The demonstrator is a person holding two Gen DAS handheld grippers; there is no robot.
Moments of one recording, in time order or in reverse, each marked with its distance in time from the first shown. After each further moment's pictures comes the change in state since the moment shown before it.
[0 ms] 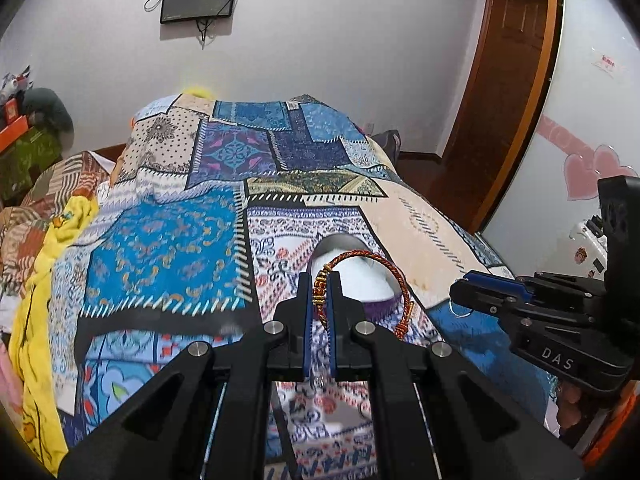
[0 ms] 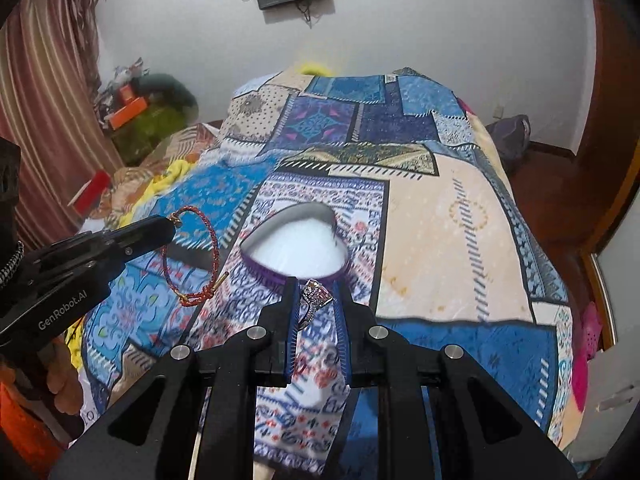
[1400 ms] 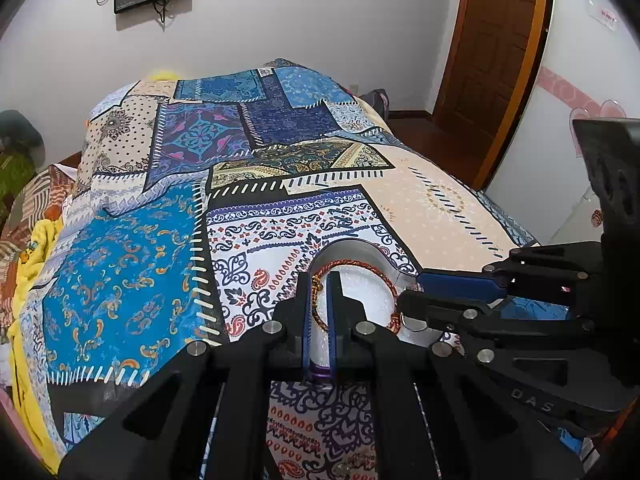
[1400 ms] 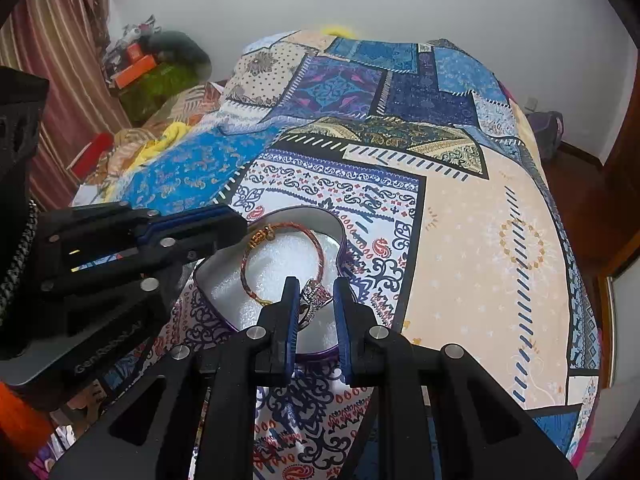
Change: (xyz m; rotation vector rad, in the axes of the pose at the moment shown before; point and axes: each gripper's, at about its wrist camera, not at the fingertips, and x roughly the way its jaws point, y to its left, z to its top) left arm 0.094 -0.005 0.021 0.116 0.134 -0.025; right arm 0.073 -0.008 0.028 -0.098 0.150 0.058
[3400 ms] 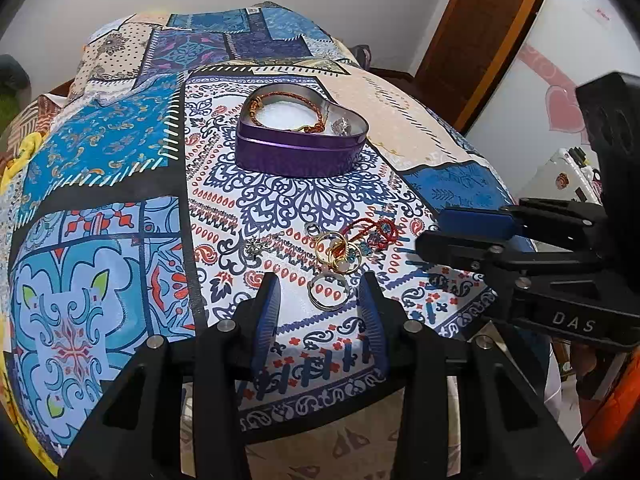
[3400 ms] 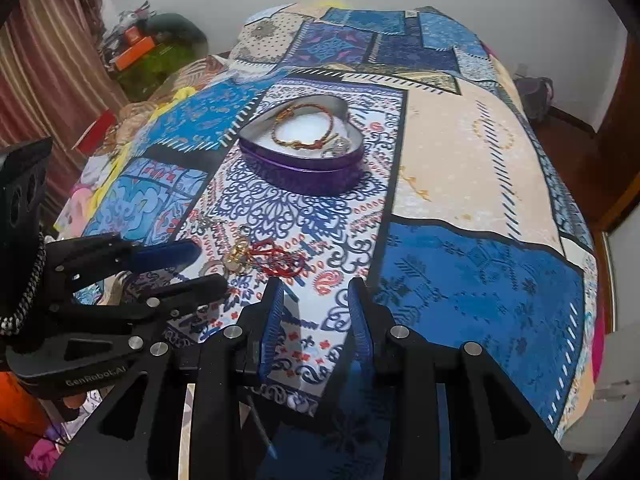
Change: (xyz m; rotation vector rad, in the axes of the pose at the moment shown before) left arm -0.046 -0.033 -0.103 -0.079 0.169 -0.116; right arm -0.041 0.016 -0.083 0.042 0.085 -0.003
